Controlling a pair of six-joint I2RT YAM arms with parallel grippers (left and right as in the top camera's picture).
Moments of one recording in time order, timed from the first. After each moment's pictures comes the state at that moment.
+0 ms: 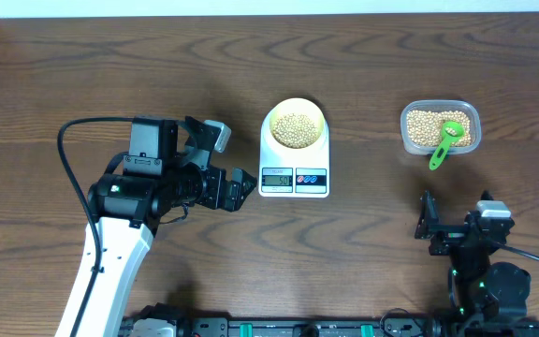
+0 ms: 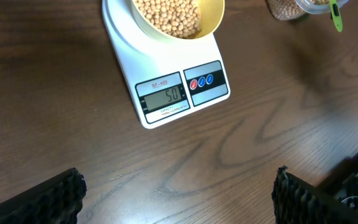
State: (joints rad) left arm -0.15 1.17 1.02 -0.89 0.51 0.05; right arm -0.02 0.01 0.18 -0.32 -0.02 0.06
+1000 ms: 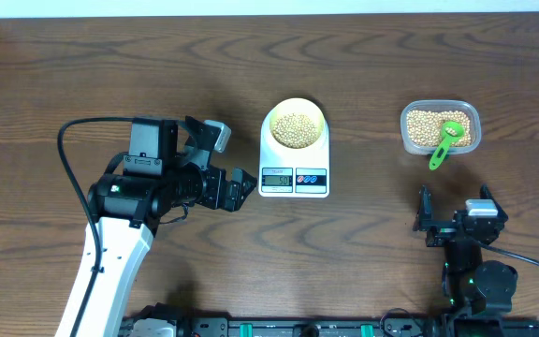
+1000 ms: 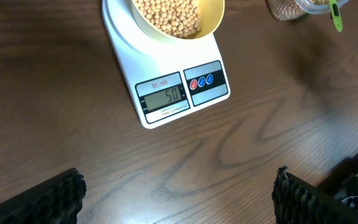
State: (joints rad) left arm -0.15 1.17 1.02 -0.89 0.51 0.05; right arm -0.02 0.01 0.01 -0.08 -0.01 -0.06
